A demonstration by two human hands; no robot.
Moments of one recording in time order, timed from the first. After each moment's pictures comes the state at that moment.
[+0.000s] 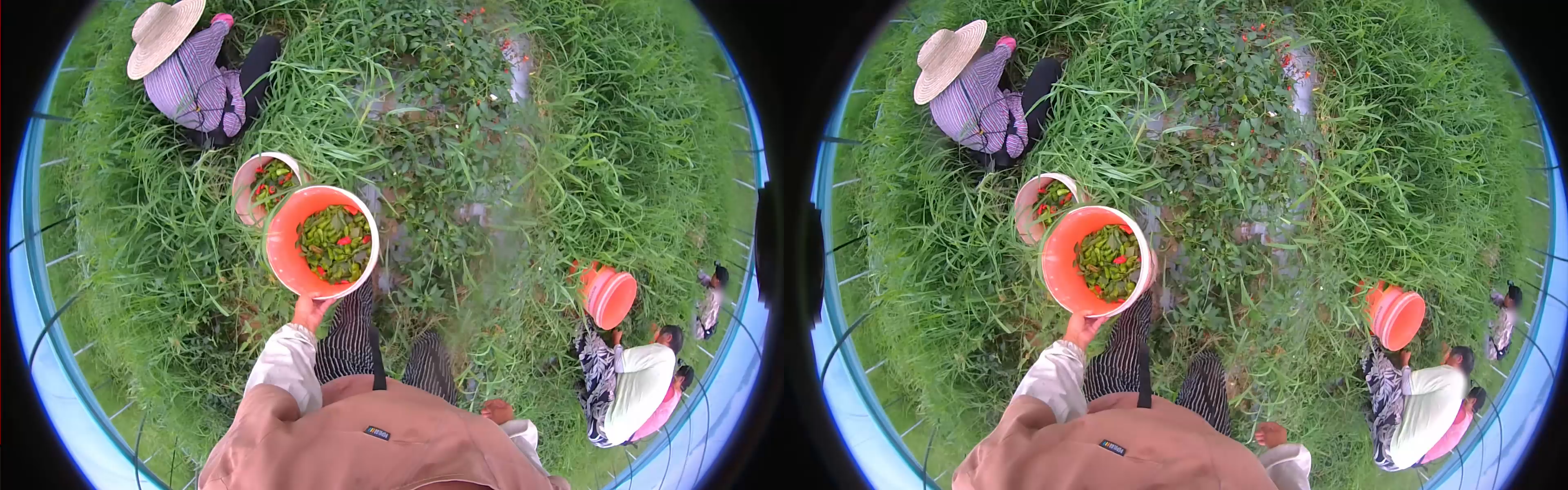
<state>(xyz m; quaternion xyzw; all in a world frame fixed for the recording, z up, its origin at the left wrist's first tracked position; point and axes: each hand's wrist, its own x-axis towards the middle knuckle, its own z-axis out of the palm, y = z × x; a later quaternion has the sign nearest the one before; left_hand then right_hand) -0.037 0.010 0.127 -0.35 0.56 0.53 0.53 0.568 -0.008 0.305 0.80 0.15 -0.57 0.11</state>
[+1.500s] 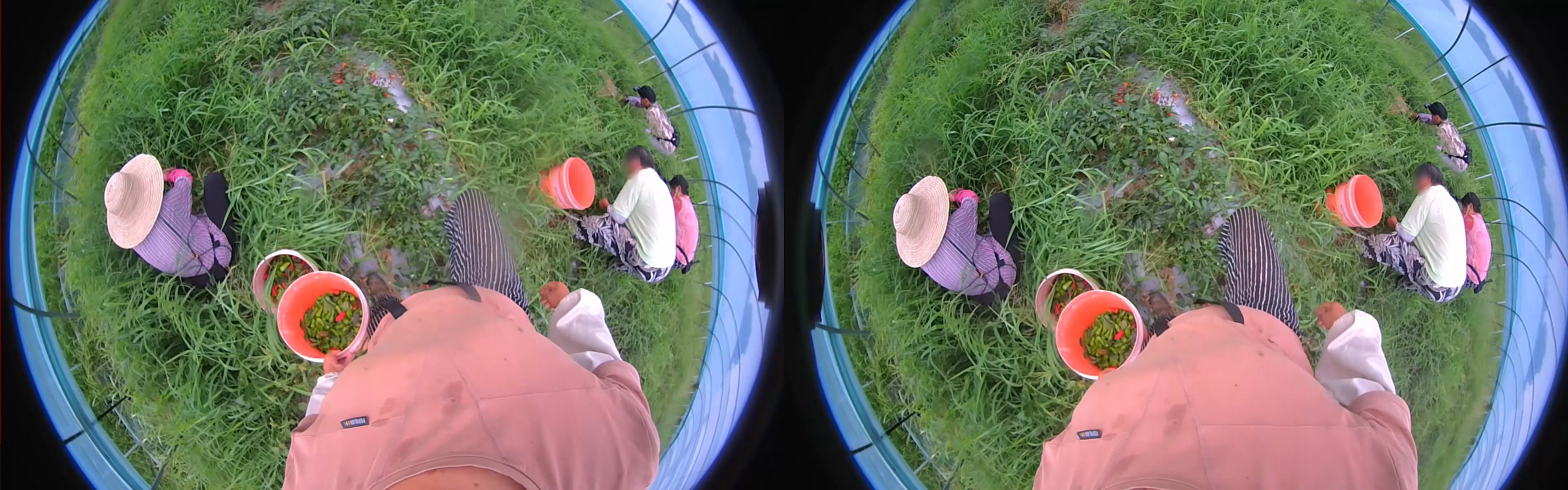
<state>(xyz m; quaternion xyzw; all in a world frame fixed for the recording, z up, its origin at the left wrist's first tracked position) -0.184 -0.060 0.145 -0.32 0.52 0.40 0.68 0.456 0.055 0.404 0.86 0.33 -0.38 0.04</state>
